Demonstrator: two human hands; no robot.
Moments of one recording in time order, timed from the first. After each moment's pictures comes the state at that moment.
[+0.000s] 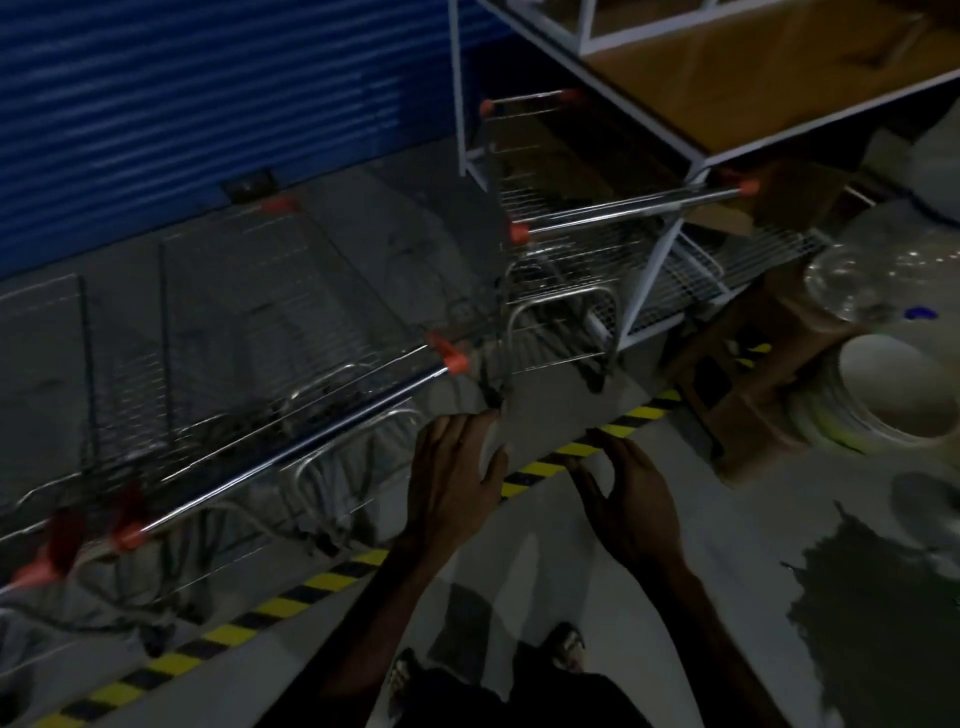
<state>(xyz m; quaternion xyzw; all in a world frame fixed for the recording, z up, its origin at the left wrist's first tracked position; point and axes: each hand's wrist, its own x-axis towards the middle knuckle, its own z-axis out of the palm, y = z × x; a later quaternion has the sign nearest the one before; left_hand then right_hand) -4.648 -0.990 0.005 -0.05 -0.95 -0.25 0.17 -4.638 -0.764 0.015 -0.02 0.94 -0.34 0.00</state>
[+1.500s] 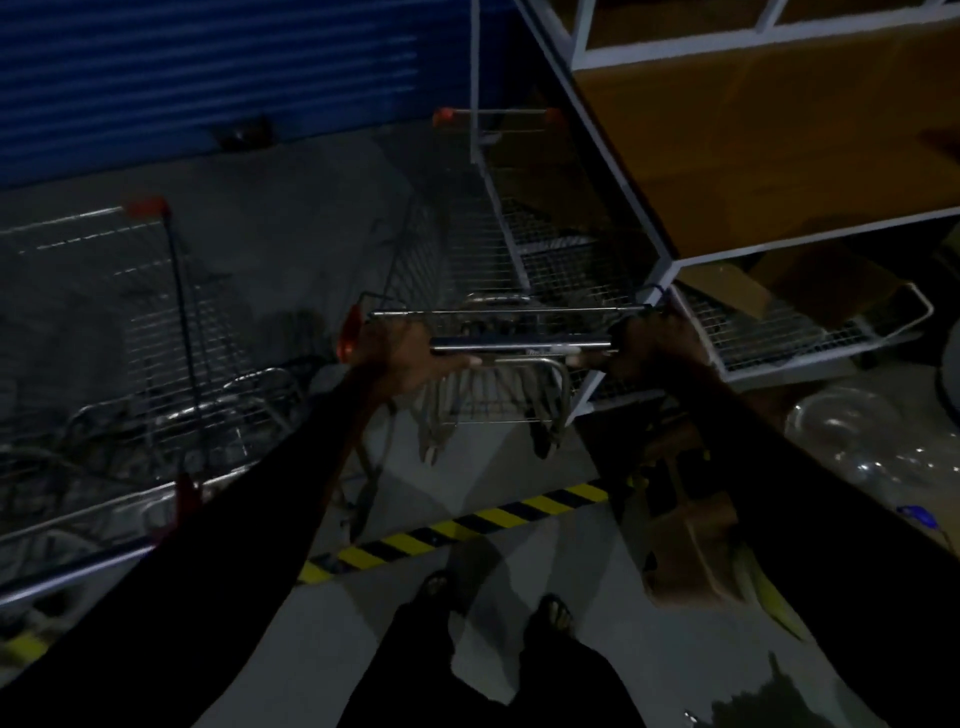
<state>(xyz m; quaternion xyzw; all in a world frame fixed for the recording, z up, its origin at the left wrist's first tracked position) -5.093 -0.842 0.019 0.10 -0.99 0.00 -0.04 -5.208 -0.523 0.020 -0.22 0.97 0.02 0.10</state>
